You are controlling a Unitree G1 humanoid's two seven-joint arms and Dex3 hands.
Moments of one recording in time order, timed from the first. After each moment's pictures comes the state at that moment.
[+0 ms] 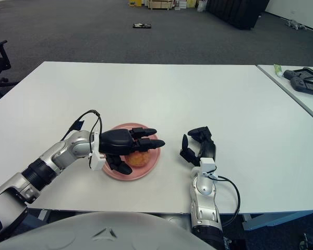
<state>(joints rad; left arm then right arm) -0.33 0.45 -0.63 0.16 0.47 -0.71 -0.51 0.24 0.06 -0.12 0.11 -0.09 -0.29 -0.24</state>
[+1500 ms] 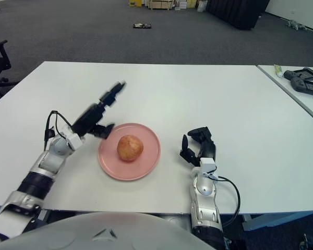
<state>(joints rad) -0.16 0.20 -0.15 0.25 0.27 -0.74 0.00 0.24 0.05 -0.12 0.10 -0.09 -0.28 -0.23</state>
